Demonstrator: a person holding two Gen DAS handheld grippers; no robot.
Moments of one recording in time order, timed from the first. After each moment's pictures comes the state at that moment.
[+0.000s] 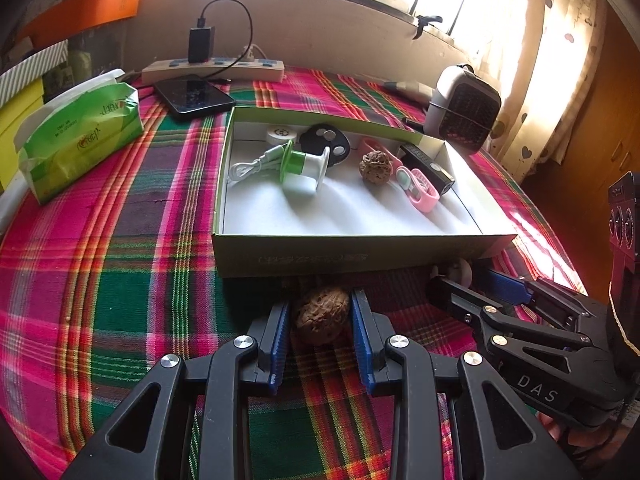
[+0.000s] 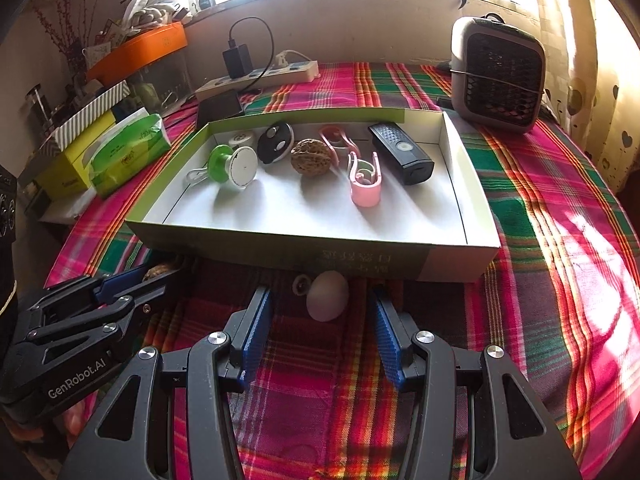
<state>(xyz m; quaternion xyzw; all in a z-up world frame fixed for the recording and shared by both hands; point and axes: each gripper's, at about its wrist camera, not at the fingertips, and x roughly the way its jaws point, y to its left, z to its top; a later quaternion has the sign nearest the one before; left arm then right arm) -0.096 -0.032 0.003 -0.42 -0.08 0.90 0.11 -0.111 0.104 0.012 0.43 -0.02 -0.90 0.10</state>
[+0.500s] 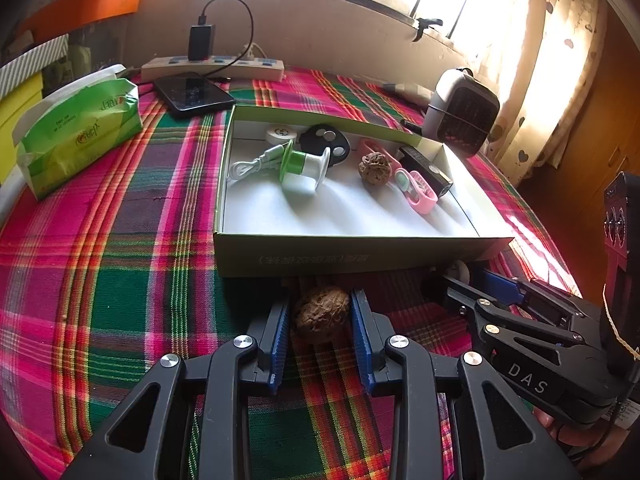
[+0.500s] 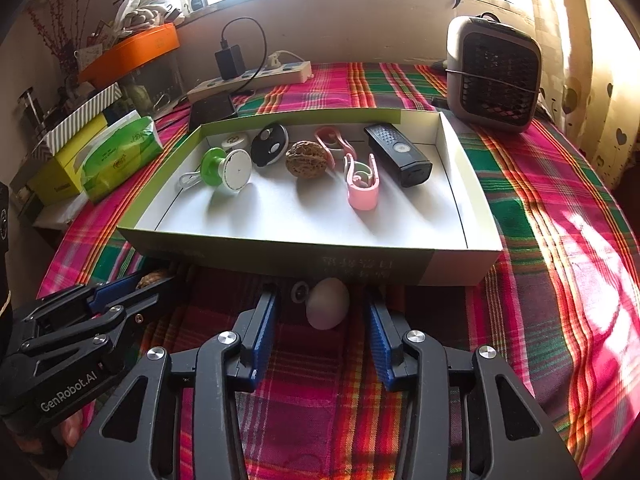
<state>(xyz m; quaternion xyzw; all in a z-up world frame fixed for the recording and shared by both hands) -0.096 -0.034 0.002 -0.42 -0.09 0.90 0.12 -0.113 0.101 0.012 0.43 -0.02 -0.90 0.09</state>
